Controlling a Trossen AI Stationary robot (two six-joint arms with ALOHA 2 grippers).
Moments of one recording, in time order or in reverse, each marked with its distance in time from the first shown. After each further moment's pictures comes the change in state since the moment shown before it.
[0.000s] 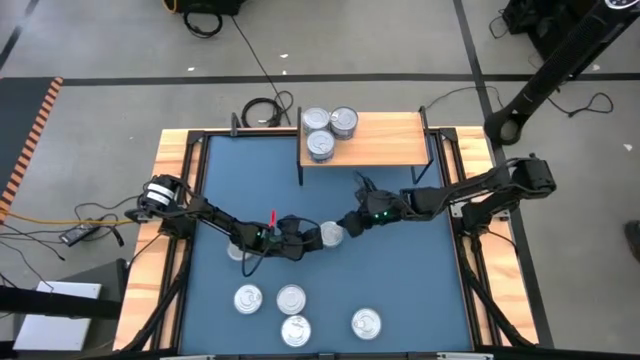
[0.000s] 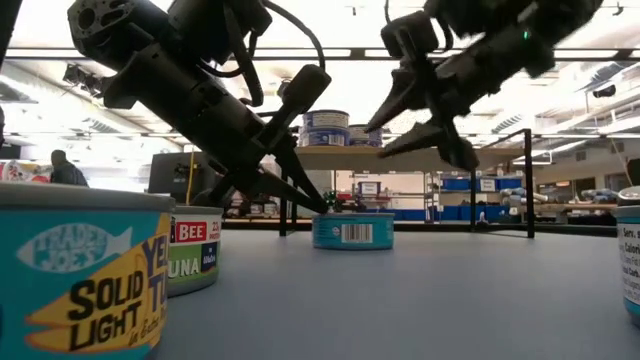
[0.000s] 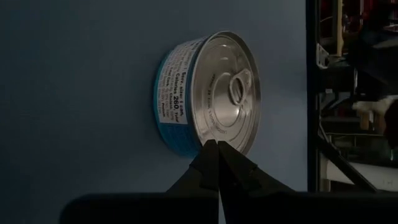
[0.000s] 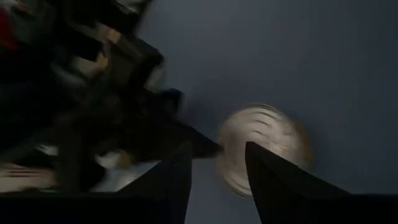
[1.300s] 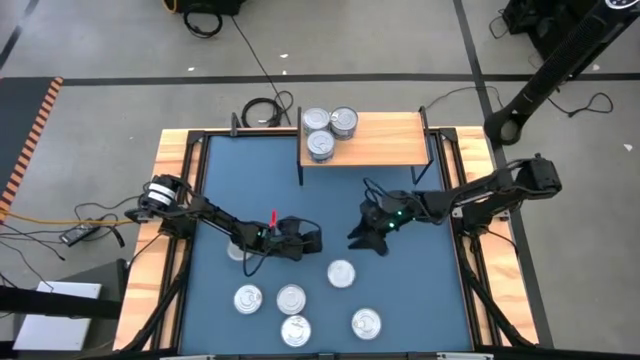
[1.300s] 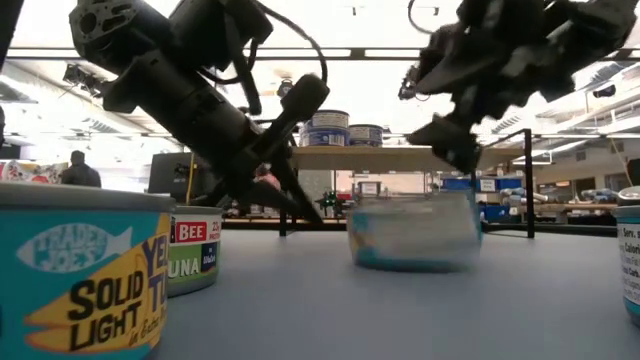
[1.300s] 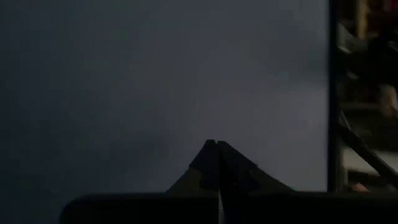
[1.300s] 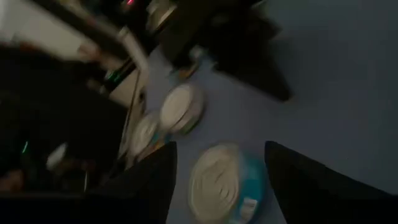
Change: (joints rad) left arm 0.009 0.006 -0.002 -0.010 0.058 0.040; right arm -0.005 -0.062 -0.186 0.271 -0.390 -0.426
